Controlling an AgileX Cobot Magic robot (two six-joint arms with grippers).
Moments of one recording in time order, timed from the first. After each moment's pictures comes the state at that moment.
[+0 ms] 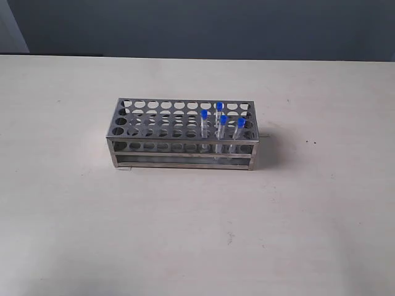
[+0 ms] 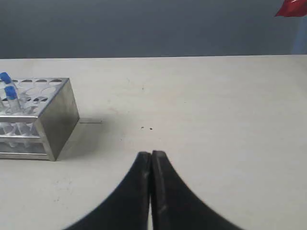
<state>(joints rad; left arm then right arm) 0.00 0.00 0.00 0.18 0.25 -0.04 0.21 0.05 0.00 0.04 0.32 0.02</state>
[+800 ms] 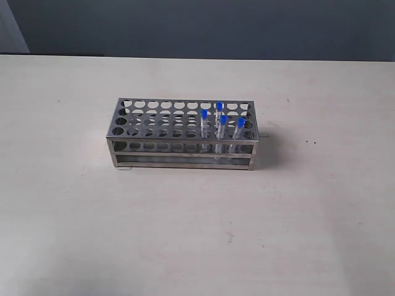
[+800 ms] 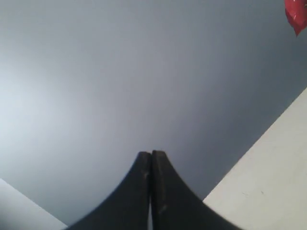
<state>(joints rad) 0.00 0.00 0.00 0.18 0.25 -0.04 0.21 0.05 0.00 0.64 -0.18 0.31</state>
